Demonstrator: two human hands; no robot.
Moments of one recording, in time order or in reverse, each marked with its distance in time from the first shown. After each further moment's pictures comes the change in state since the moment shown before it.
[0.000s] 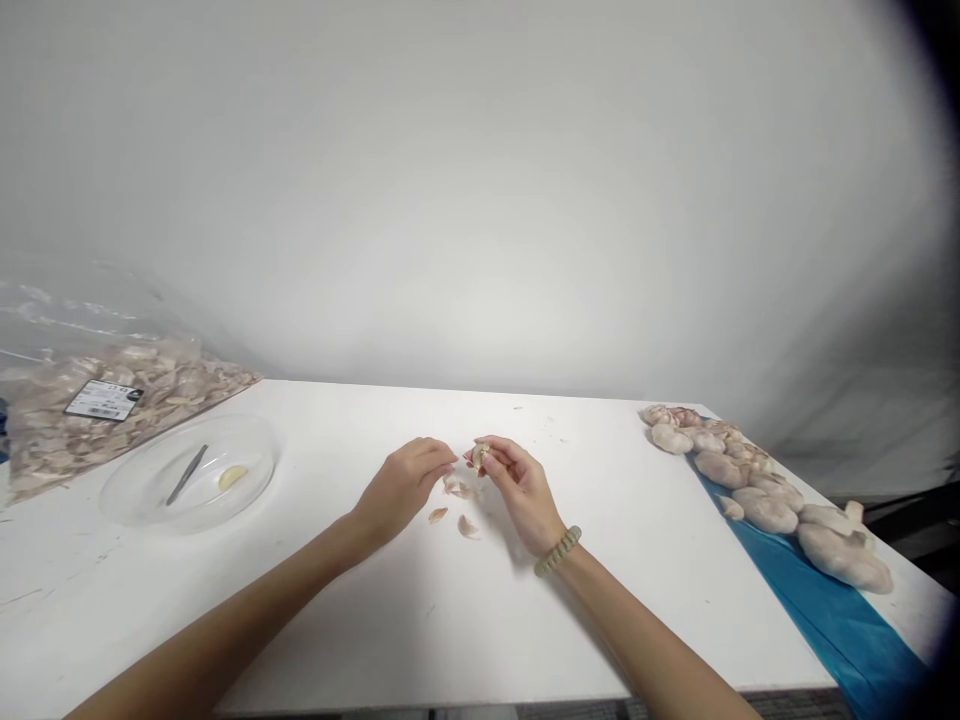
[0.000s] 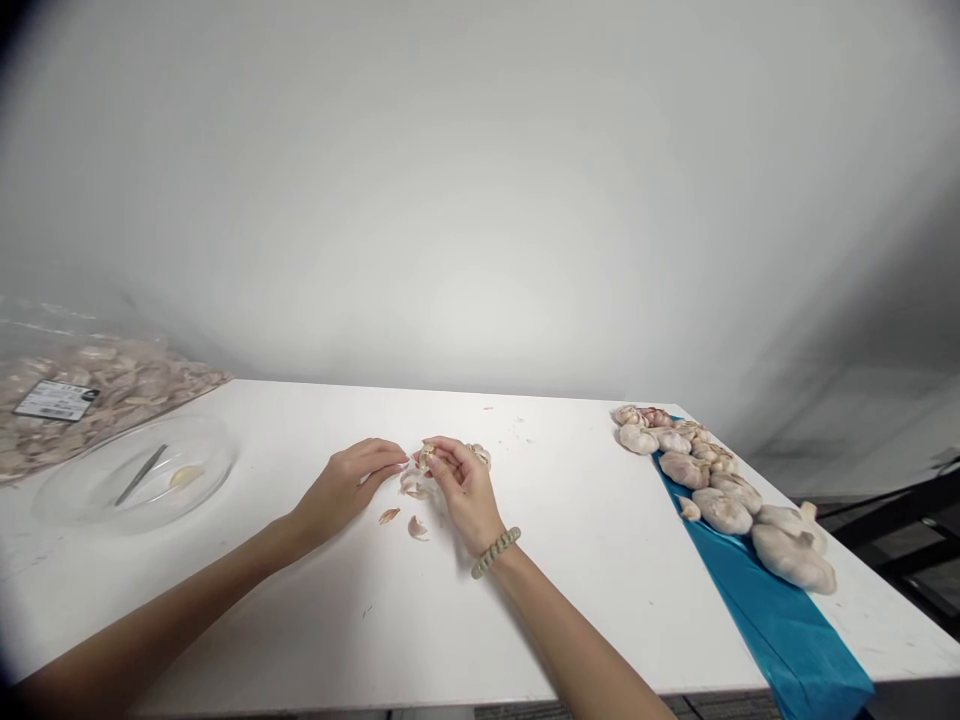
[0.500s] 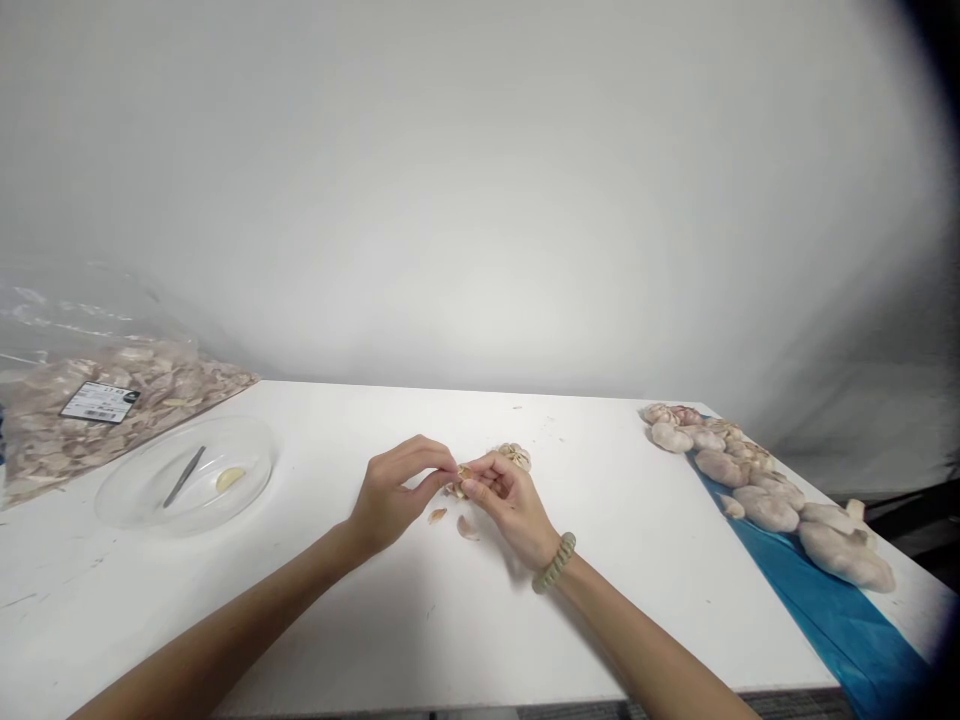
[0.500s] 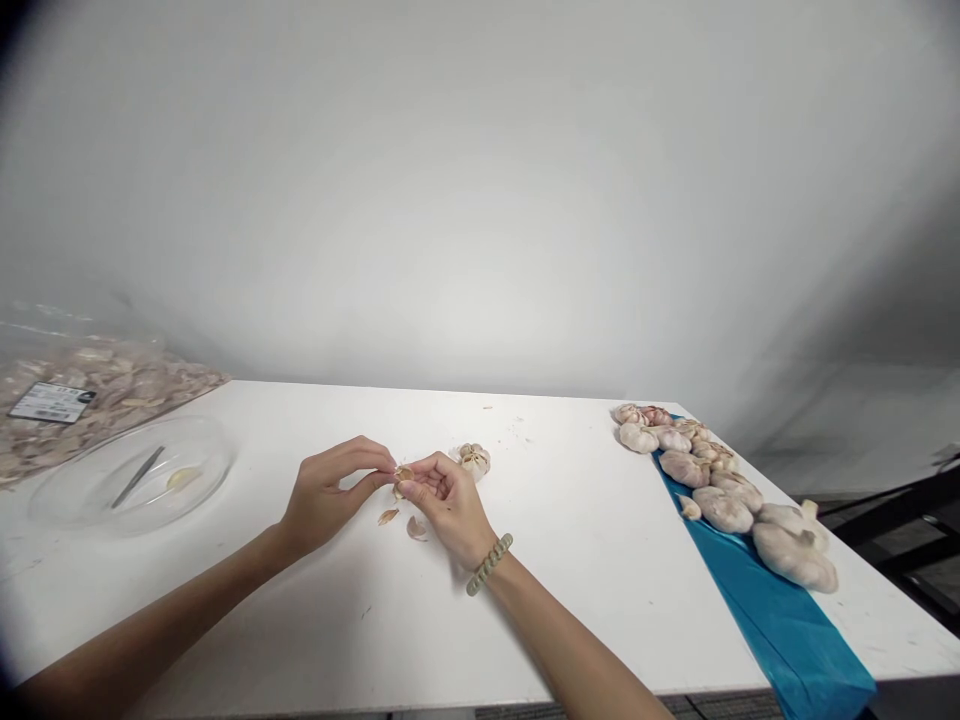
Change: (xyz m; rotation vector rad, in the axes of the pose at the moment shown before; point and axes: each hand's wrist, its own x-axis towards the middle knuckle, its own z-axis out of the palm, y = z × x) left_hand 0.001 0.016 -0.007 -0.196 0.240 0.170; right_hand -0.008 -0.002 0.009 0.091 -0.145 0.068
